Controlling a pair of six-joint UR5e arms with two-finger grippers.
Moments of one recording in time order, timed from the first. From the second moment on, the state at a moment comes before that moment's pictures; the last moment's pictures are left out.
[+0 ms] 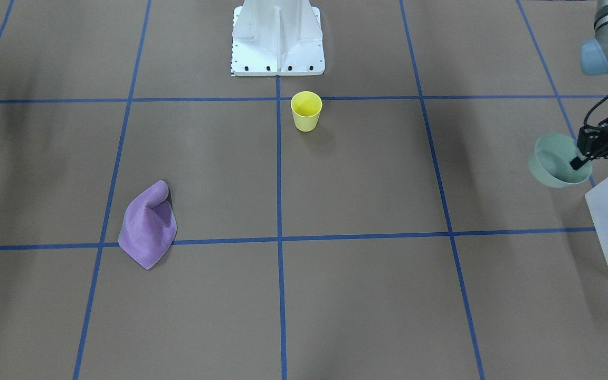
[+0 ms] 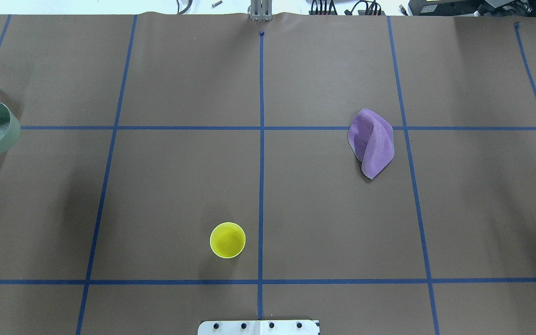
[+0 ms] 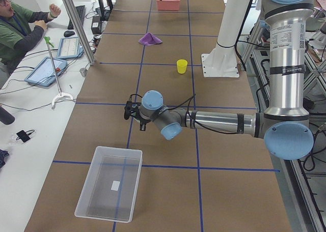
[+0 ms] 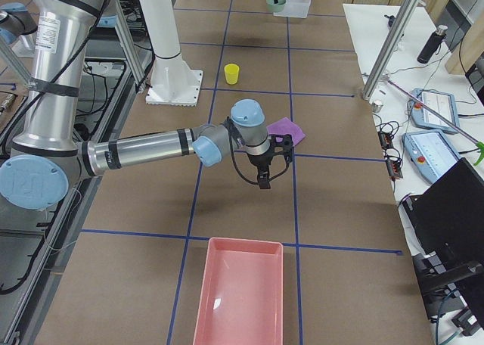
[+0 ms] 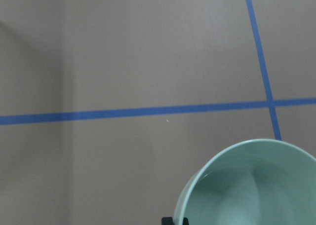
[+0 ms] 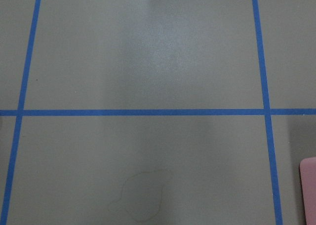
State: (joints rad) left arm -1.28 -1.50 -1.64 -2.36 -2.35 -0.71; right arm 1.26 -1.77 1.95 -1.17 2.18 0.62
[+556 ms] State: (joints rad) left arm -1.52 -1.72 -1.40 -2.01 -2.35 -0.18; right arm 1.25 -1.77 1.95 -1.17 2.18 0.62
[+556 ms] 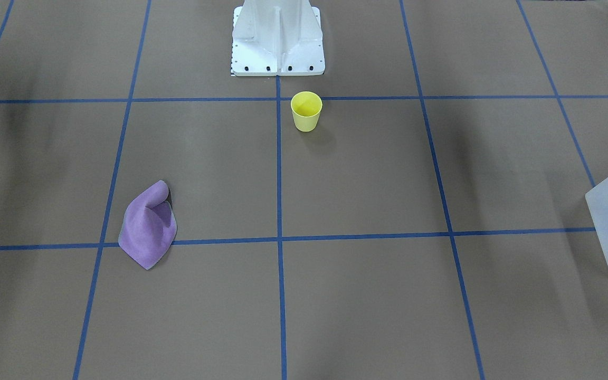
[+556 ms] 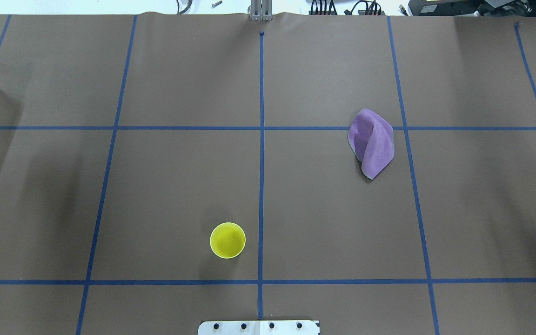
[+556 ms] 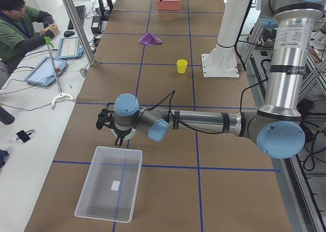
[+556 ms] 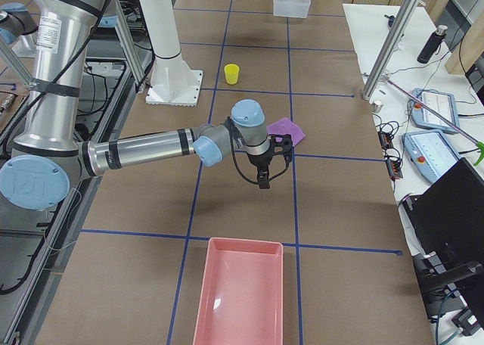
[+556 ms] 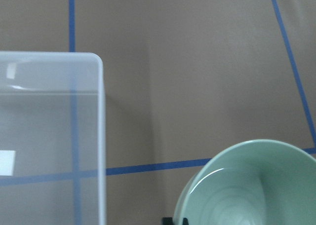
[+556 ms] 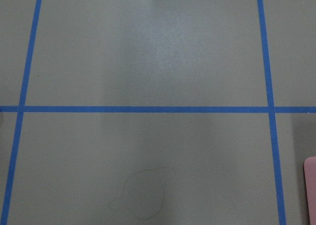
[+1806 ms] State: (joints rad) left arm -1.43 -1.82 -0.95 -2.32 -2.18 -0.10; right arm 1.23 -1.77 1.95 -1.17 2.17 0.62
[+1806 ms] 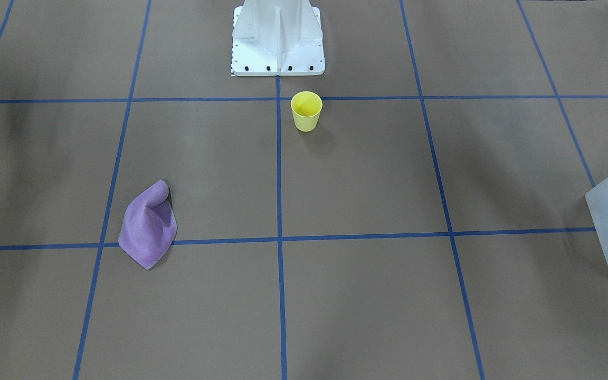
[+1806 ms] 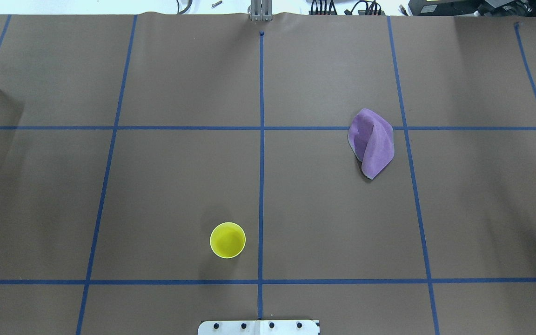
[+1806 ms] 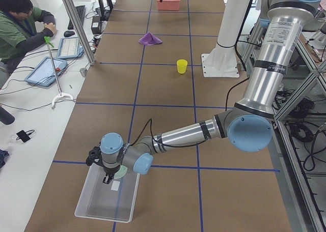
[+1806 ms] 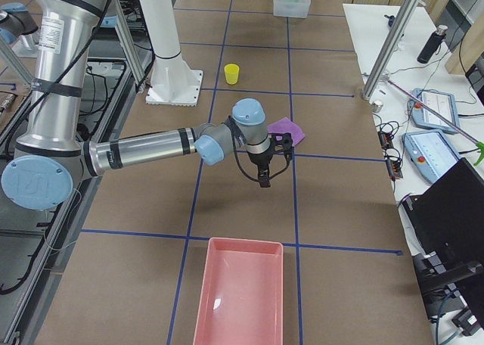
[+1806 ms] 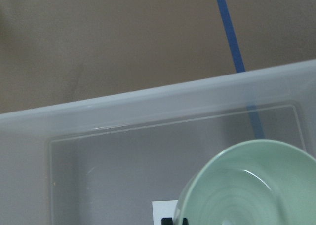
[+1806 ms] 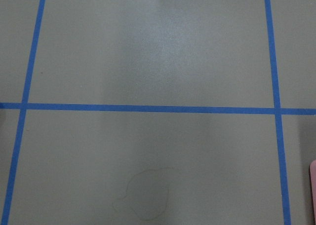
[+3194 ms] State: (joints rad) left arm -1.38 -1.70 -1.93 -1.63 -2.34 -0.49; right arm 1.22 -1.77 1.95 -1.17 2.17 0.62
